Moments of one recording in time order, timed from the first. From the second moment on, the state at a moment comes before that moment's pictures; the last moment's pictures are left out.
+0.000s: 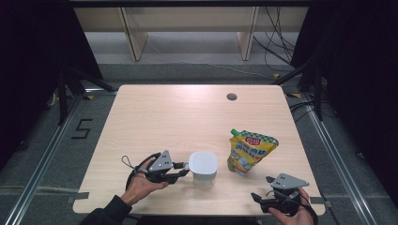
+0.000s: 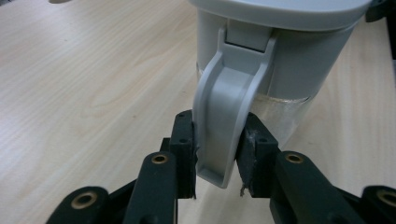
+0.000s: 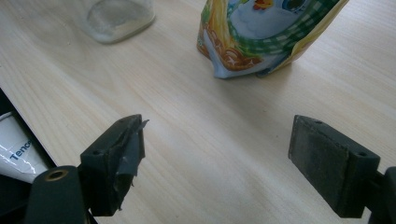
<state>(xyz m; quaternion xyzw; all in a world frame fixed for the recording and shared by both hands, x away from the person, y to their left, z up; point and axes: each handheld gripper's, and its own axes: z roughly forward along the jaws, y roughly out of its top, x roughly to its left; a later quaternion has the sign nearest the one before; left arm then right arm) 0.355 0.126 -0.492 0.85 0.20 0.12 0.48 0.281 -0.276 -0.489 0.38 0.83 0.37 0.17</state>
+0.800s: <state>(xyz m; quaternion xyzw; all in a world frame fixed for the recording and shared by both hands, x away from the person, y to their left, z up) 0.340 0.130 -0.489 0.84 0.20 0.09 0.50 0.282 -0.280 -0.490 0.38 0.83 0.38 0.17</state>
